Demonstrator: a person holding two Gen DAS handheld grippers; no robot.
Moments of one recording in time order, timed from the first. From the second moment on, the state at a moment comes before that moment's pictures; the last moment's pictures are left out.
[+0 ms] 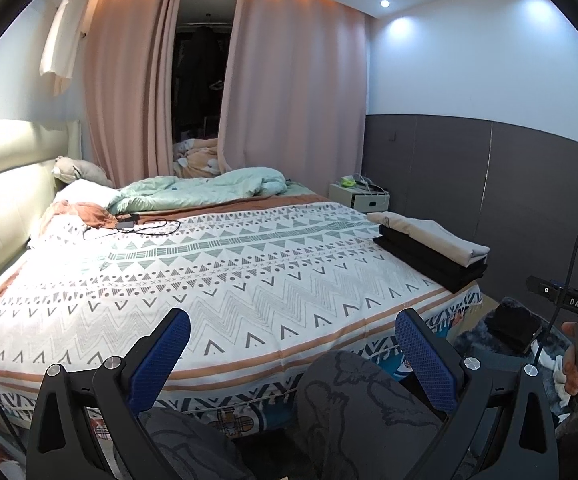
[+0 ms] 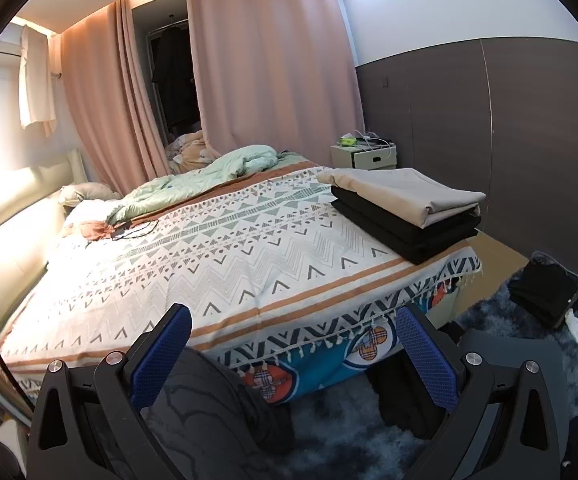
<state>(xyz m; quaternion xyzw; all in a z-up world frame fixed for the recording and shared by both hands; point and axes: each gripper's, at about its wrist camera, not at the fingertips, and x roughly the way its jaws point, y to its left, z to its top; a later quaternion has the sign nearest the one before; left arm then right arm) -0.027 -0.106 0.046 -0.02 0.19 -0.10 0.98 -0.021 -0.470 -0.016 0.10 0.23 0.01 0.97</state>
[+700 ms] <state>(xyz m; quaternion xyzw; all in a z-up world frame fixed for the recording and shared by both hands) -0.041 -0.099 0.042 -0.03 0.20 -0.10 0.98 -0.031 -0.460 -0.019 0.09 0.23 0.02 0.97</state>
